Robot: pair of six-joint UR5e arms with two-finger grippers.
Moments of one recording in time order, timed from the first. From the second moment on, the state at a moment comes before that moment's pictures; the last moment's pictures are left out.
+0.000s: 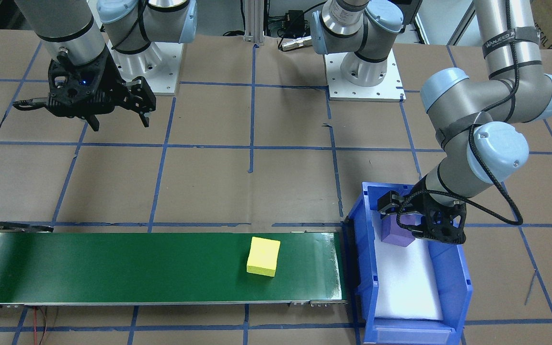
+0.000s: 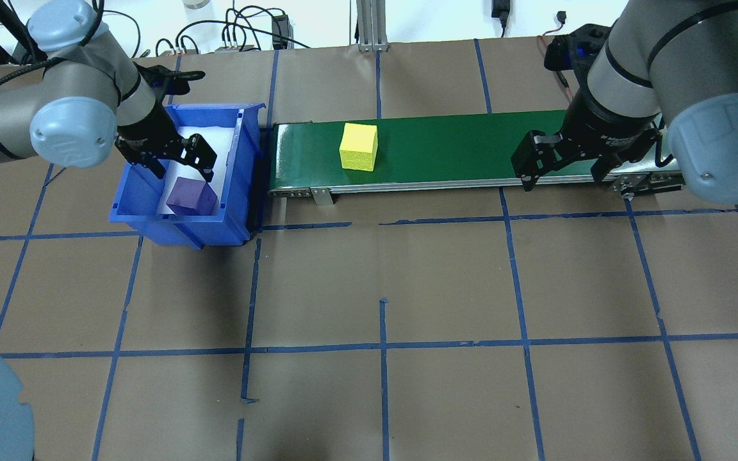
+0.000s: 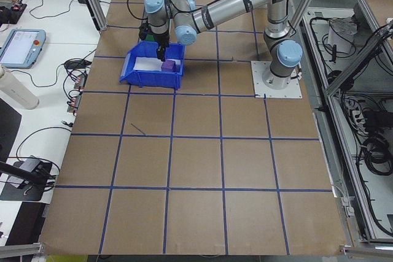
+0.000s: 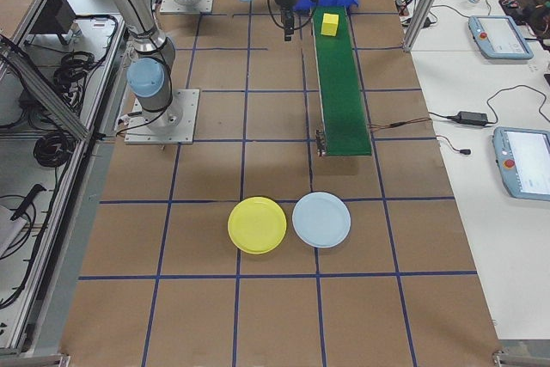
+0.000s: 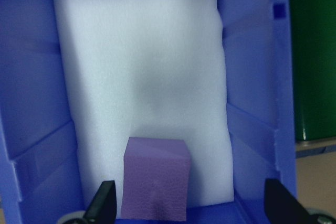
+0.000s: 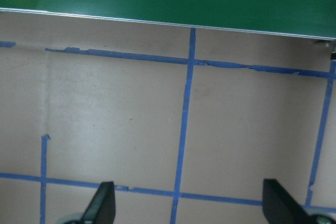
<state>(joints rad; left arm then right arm) -1.40 -1.91 -1.69 -1.19 1.55 0.34 1.55 -1.62 1.75 -1.72 -1.52 -0.12</state>
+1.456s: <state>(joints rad) -1.39 -1.99 -1.74 -1.06 1.58 0.45 1.55 -1.22 1.61 -2.01 -1.28 -0.05</state>
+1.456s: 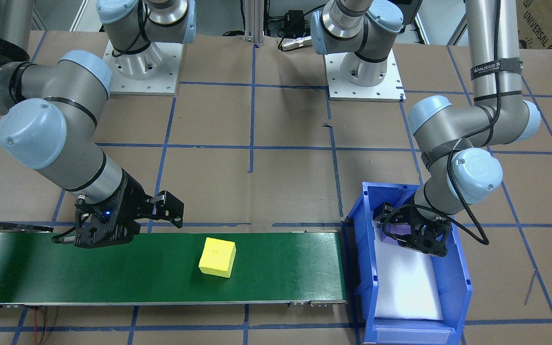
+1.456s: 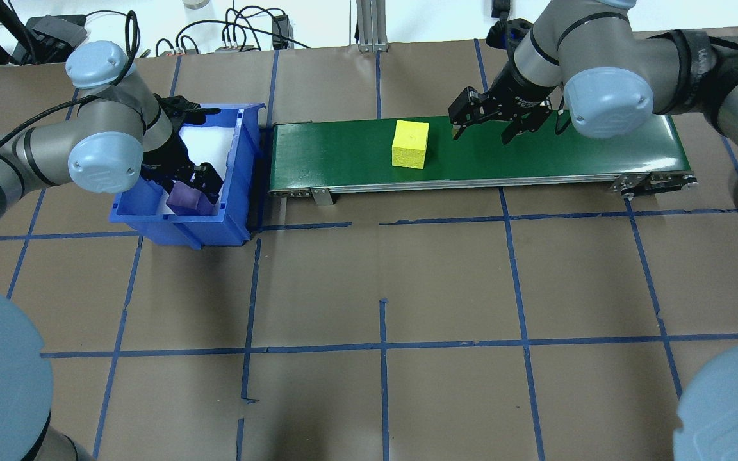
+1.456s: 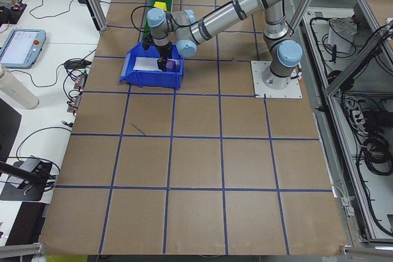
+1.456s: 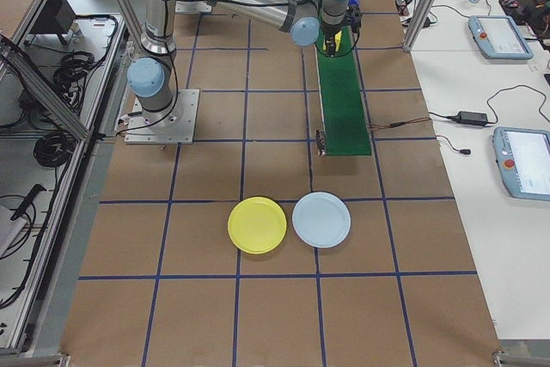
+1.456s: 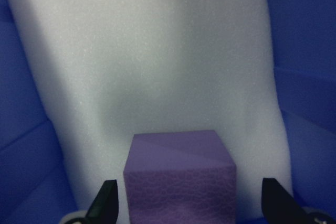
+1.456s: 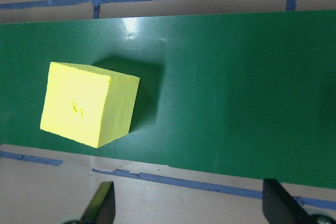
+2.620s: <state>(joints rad) -1.41 -1.94 -1.58 -1.11 1.57 0.33 1.55 -1.21 1.62 -2.09 -1.27 -0.01</state>
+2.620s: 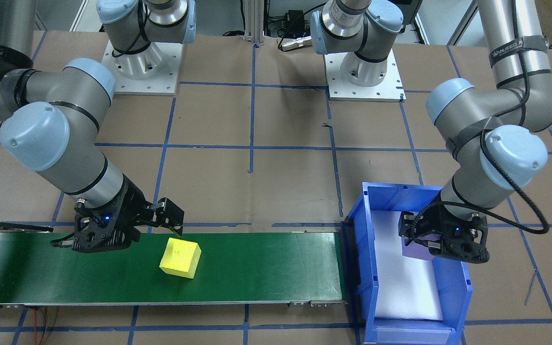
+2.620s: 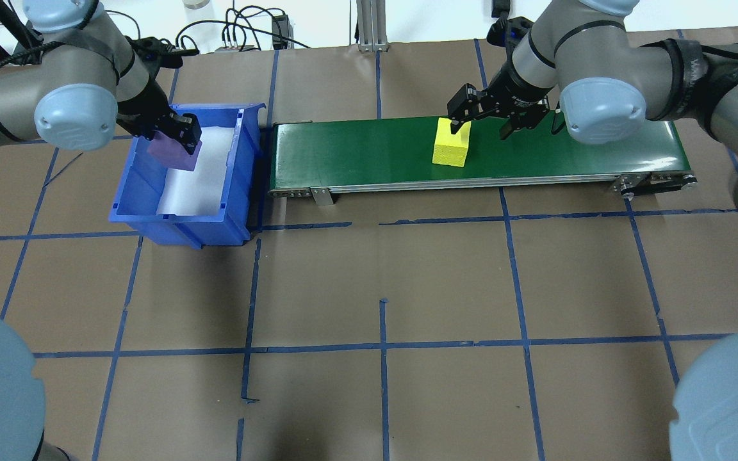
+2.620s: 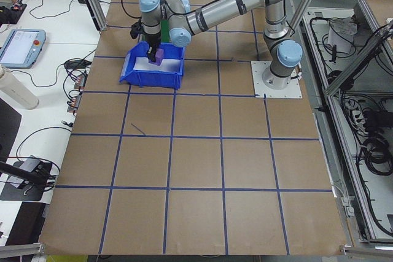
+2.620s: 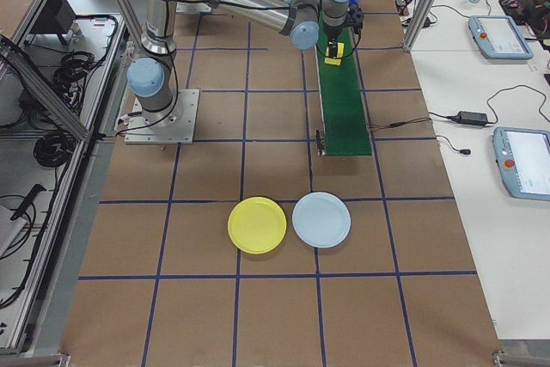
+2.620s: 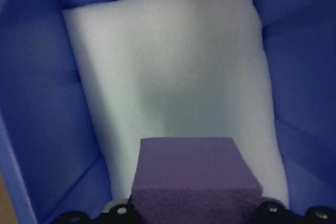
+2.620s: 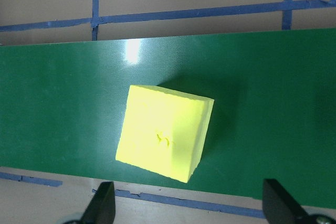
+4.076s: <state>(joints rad) -1.72 -2.10 -1.47 -1.14 1.56 0.07 1.47 -1.13 1.56 -2.10 -1.29 -0.10</state>
